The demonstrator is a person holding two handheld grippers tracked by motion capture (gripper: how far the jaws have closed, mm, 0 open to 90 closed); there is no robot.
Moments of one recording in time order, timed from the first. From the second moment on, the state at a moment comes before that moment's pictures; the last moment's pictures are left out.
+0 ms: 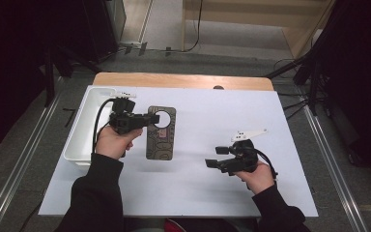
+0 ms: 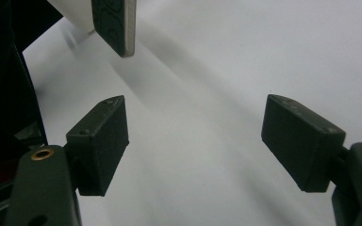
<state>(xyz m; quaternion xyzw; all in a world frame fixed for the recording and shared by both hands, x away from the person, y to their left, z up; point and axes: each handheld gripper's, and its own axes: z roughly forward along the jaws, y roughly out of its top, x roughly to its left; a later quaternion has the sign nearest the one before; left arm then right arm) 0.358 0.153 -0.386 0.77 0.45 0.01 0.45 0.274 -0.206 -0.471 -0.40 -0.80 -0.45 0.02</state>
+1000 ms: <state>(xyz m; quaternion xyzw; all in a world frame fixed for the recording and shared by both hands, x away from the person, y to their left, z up) 0.368 0.189 -0.366 0.76 0.46 0.03 0.46 0.245 -0.230 -0.487 -0.42 -0.79 -0.44 0.03</state>
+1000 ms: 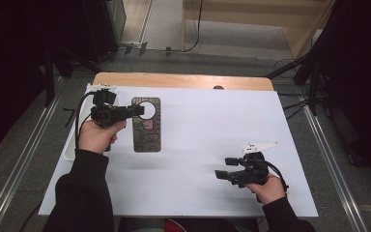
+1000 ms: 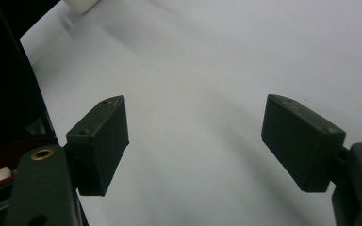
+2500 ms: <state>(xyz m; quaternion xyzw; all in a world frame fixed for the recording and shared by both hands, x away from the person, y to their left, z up) 0.414 0.236 -0.318 0.75 0.47 0.08 0.46 0.233 -0.243 -0.488 -0.43 -0.79 -0.45 0.01</state>
